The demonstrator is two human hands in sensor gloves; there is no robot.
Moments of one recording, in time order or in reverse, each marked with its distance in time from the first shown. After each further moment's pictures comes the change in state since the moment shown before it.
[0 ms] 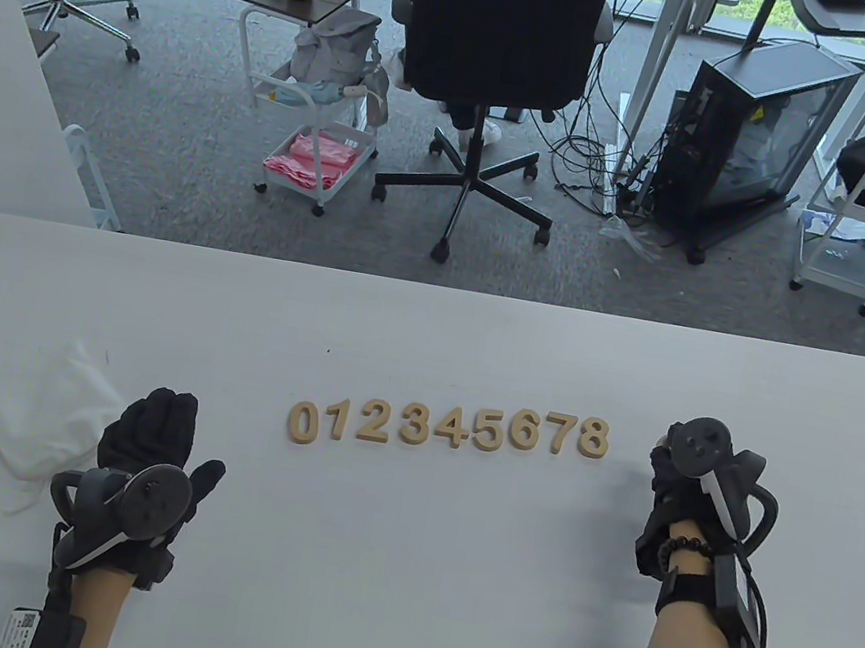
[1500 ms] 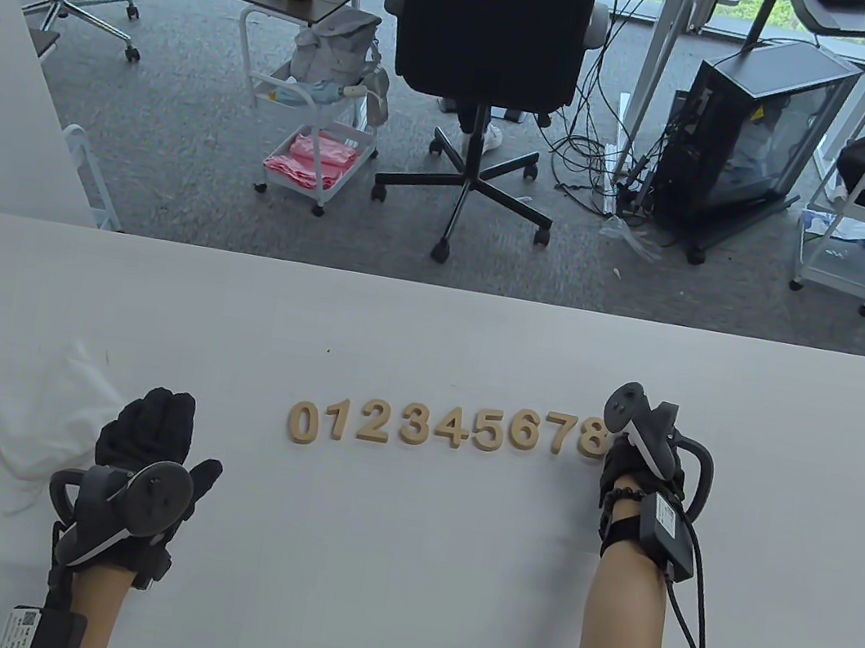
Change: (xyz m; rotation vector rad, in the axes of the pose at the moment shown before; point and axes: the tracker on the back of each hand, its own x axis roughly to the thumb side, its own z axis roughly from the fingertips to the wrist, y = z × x) left_hand 0.000 -0.002 -0.002 -0.030 0.009 -0.028; right_hand 0.045 0.060 -0.040 0.128 0.029 0.253
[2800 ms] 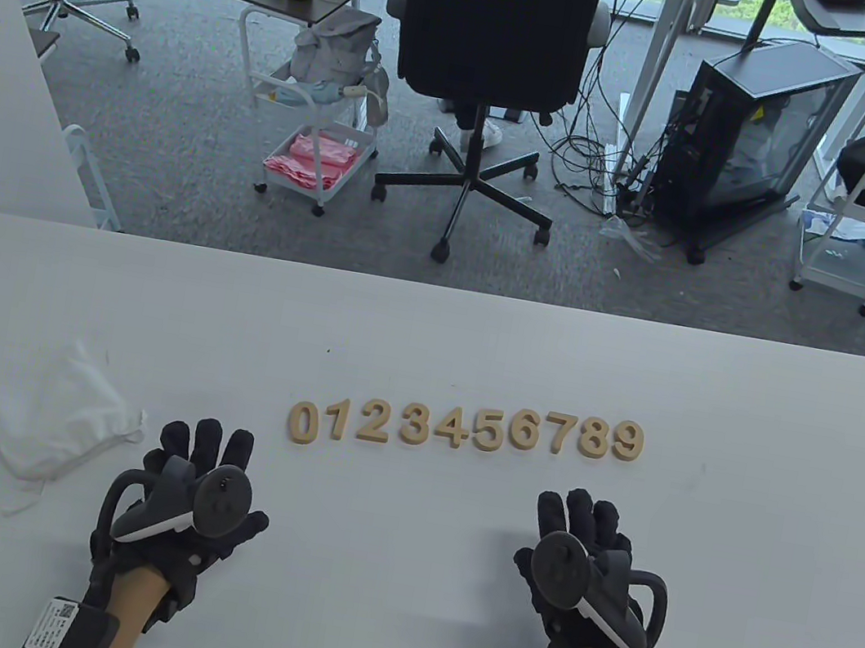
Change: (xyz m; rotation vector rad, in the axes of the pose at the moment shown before) left_hand 0.040 -0.045 -0.008 -0.510 -0.162 -0.046; right_hand 0.015 -0.020 0.216 -0.062 -0.470 -0.116
